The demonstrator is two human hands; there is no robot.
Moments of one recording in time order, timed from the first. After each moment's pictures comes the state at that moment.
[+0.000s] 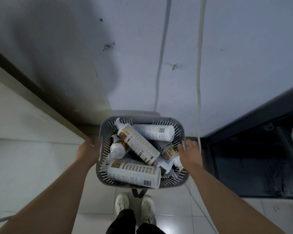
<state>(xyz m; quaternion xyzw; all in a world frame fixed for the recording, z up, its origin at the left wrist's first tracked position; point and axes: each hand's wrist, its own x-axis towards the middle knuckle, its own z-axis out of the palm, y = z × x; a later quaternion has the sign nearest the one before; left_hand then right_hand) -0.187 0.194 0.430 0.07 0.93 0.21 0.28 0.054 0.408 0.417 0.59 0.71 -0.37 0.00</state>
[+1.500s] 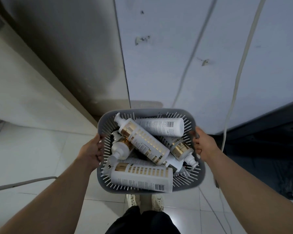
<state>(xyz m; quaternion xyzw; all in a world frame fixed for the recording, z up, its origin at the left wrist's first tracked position) -0.223 0.122 0.438 -0.25 0.61 0.61 0.44 -0.003 0.389 0.457 0.66 0.39 -0.64 -0.09</state>
